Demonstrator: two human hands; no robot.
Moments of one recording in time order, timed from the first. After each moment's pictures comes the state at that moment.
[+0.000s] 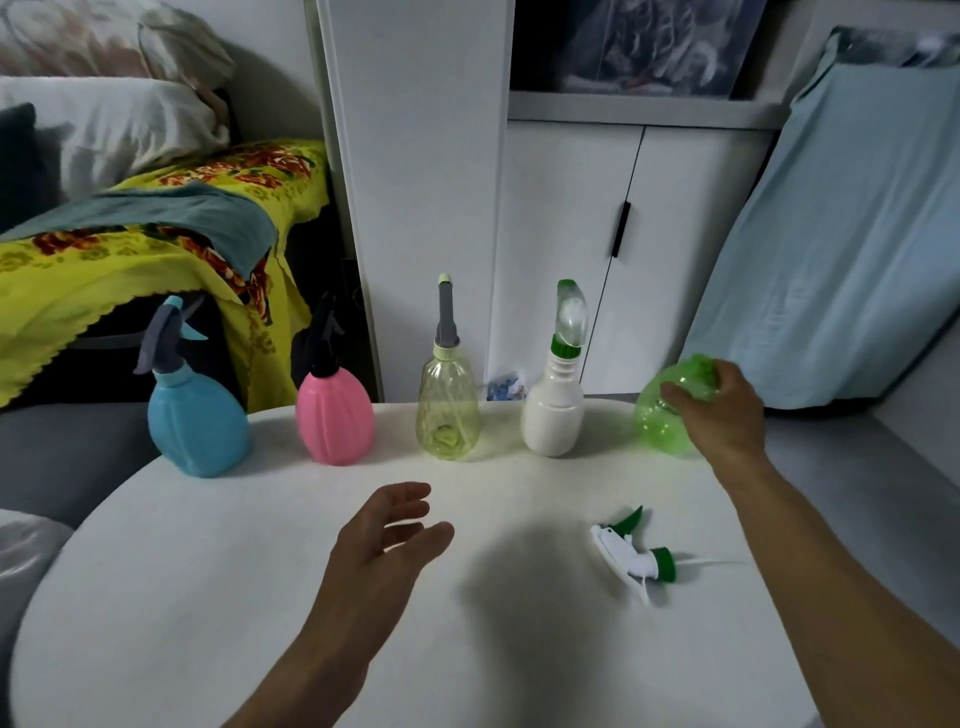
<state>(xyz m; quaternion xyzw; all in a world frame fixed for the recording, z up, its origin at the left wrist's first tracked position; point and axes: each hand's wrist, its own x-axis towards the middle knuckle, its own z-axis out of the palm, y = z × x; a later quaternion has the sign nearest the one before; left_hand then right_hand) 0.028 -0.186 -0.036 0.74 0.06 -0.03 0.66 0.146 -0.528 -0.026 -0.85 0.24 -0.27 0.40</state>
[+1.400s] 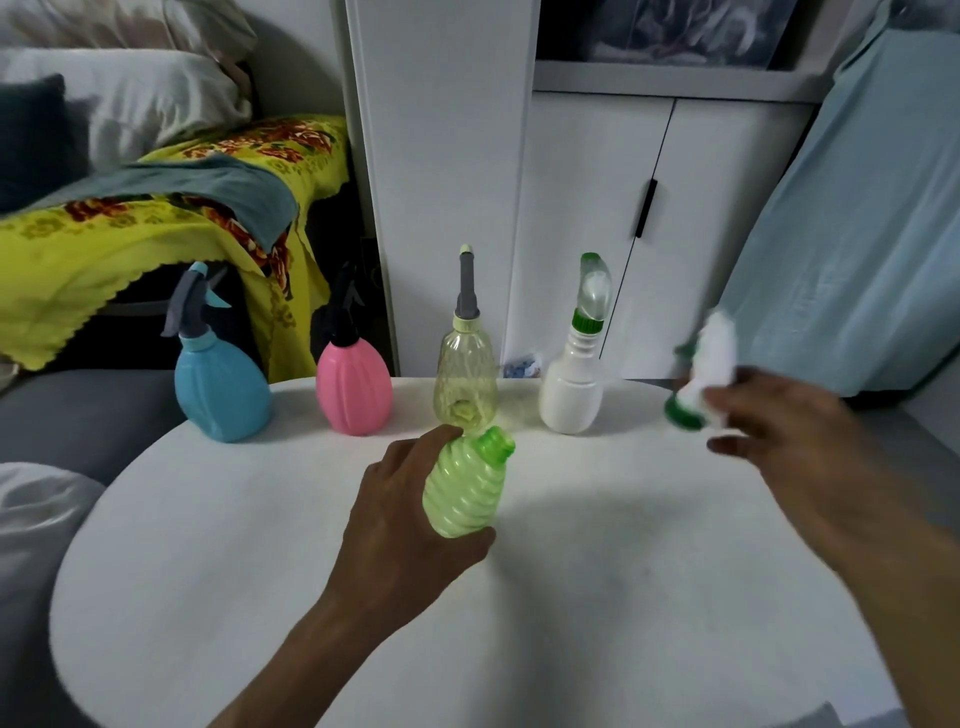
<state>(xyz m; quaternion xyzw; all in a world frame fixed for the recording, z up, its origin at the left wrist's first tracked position) 0.030 -0.187 -0.036 0.90 -0.15 0.15 0.38 0.033 -0.475 0.042 -0.72 0.06 -0.11 0.68</state>
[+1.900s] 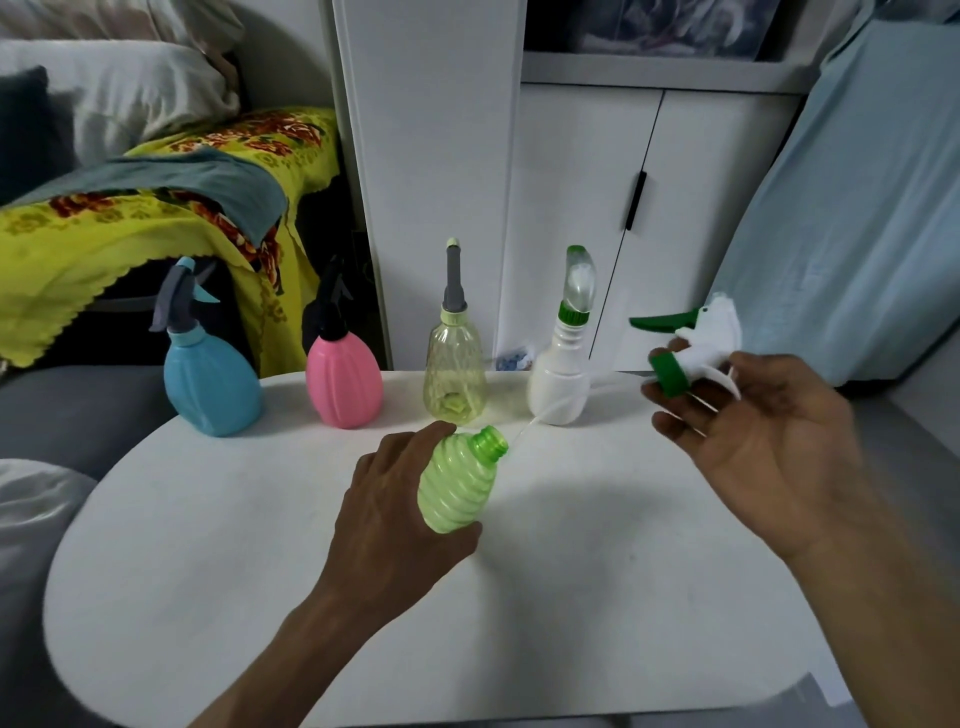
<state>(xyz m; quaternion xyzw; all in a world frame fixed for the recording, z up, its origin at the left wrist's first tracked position) 0.032 -0.191 -0.044 0.91 -0.18 0.20 0.31 0.029 -0.465 0.044 -0.45 0.05 -0.04 0.89</state>
